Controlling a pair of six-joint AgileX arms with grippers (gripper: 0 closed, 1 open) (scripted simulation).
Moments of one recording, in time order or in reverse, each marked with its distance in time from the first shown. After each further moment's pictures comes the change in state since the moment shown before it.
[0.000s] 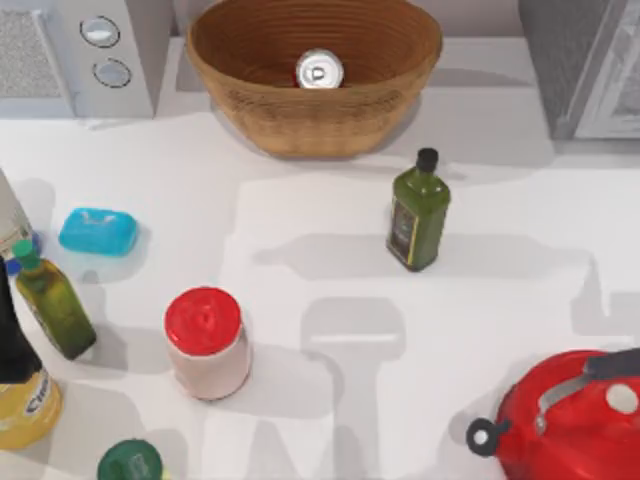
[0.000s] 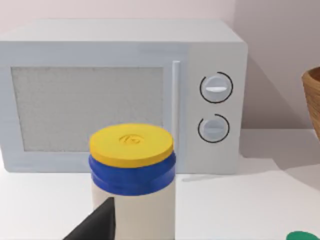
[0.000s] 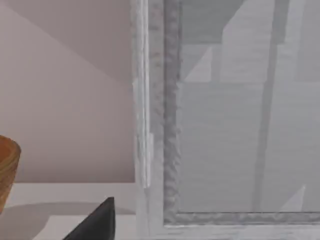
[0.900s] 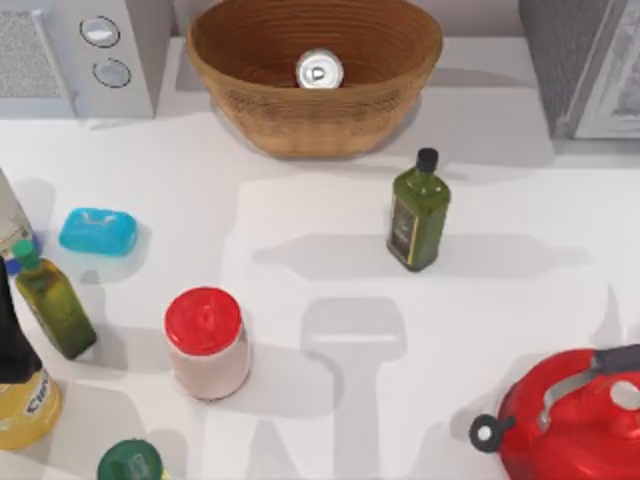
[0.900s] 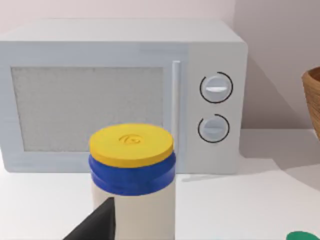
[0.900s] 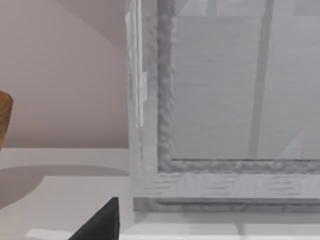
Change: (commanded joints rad) left arm 0.000 0.000 0.000 0.000 0.000 0.000; right arm -0.125 -0.206 -0.205 -0.006 -0.136 -0.002
